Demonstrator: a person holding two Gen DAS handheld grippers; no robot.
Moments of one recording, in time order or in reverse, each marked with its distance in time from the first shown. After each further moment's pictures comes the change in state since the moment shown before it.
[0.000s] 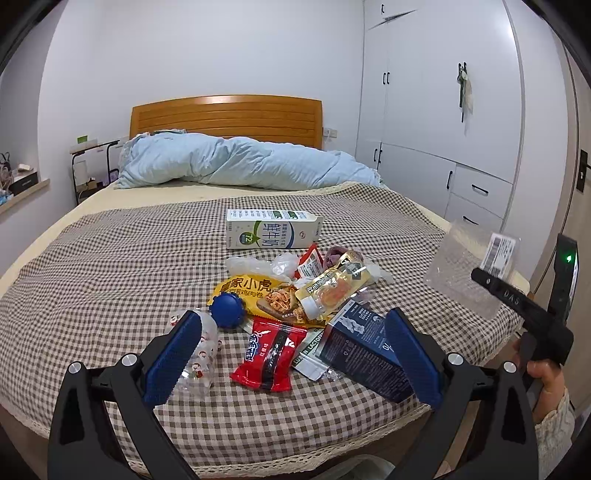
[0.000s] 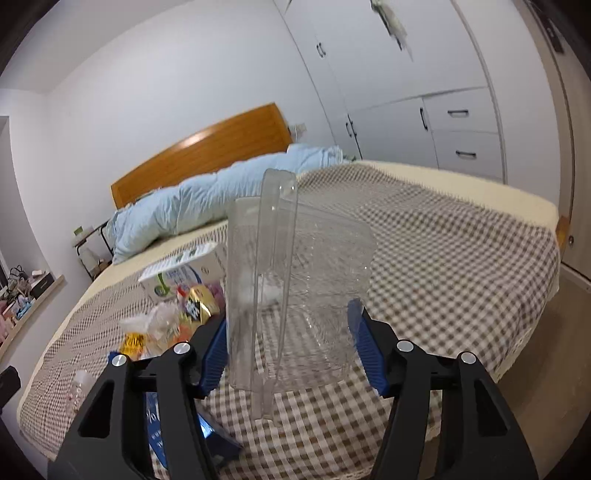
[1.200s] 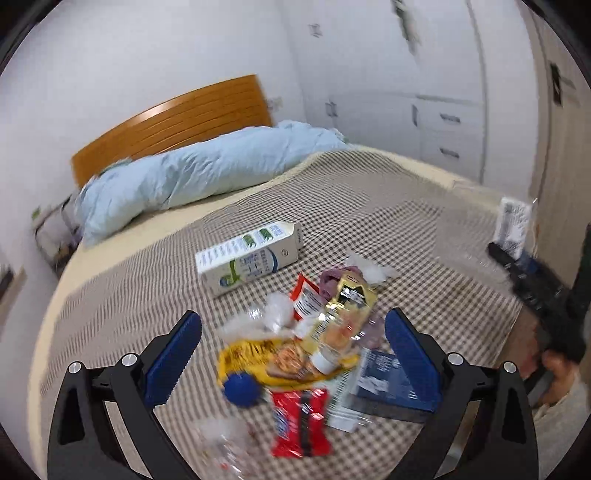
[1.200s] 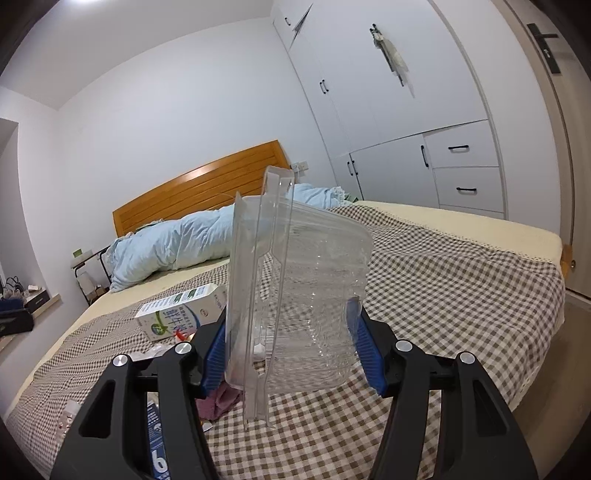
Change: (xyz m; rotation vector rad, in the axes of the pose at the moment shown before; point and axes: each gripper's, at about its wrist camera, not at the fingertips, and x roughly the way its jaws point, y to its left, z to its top) left arm 0.081 -0.033 0.110 0.392 0.155 -0.036; right arm 0.008 0.001 0.010 -0.020 -0.163 -0.008
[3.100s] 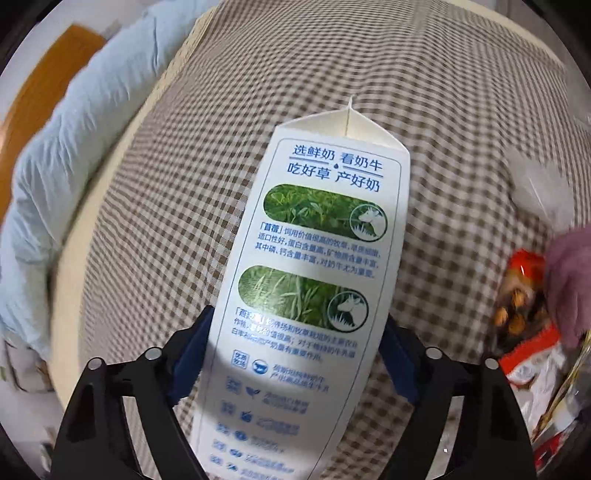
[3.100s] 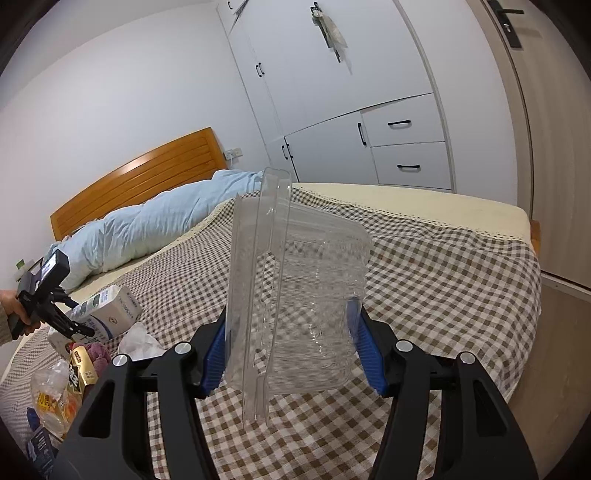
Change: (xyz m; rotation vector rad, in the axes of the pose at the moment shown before) left arm 0.352 0.074 0.070 0.568 0.498 -0.229; right arm 0.072 -0.070 -0.009 0.062 0.064 -0.225
